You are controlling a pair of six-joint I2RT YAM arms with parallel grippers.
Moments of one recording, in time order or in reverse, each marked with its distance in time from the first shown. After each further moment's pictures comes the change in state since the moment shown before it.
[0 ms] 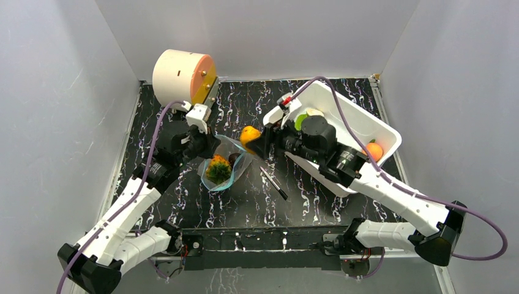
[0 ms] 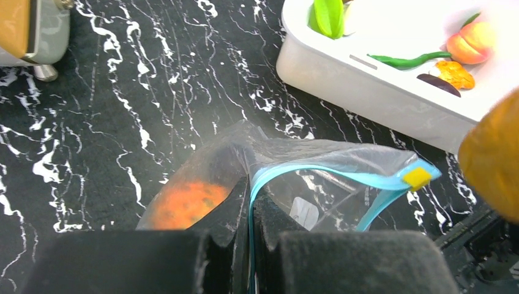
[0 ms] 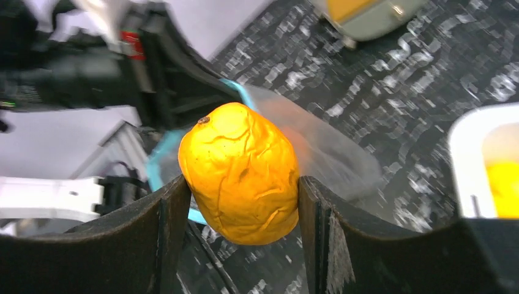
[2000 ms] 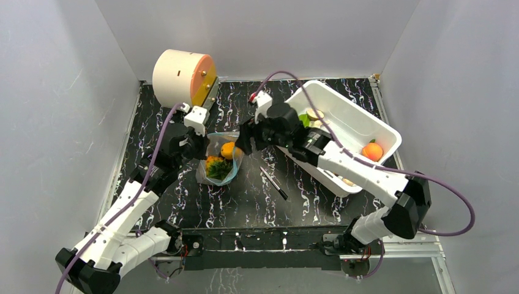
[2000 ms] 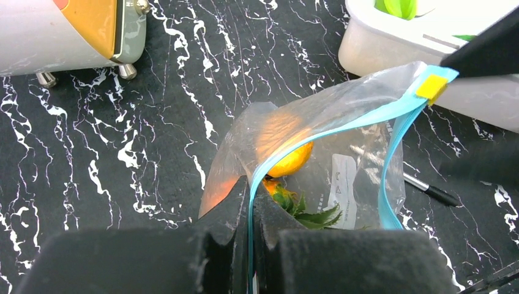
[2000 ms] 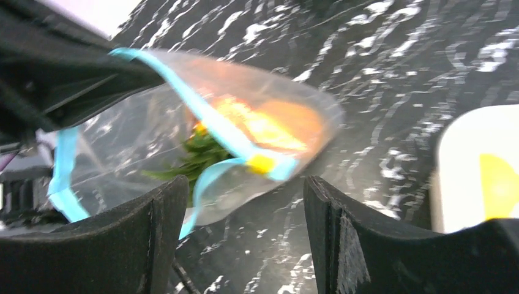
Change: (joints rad) left arm 0.002 -0.021 0.012 -0.073 -0.152 0.156; right arm 0.031 0.320 0.159 -0.058 -0.026 -0.089
